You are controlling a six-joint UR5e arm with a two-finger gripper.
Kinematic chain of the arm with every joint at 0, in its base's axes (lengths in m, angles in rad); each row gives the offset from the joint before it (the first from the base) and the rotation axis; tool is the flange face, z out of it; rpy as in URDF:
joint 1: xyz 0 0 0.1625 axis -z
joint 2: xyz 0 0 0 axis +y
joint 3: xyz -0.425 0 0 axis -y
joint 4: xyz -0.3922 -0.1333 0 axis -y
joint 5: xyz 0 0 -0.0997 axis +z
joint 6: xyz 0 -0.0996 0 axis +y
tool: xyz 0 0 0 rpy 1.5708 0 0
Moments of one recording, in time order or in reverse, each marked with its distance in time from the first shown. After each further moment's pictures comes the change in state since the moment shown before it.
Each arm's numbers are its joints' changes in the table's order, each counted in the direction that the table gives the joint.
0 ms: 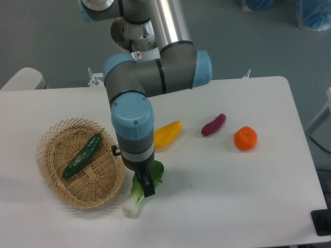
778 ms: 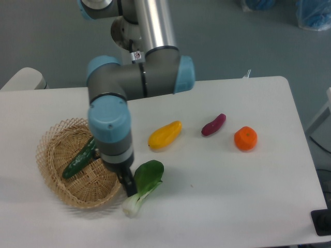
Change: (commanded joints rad) arm 0.136 -0.011 -0.032 0.003 0.026 0.362
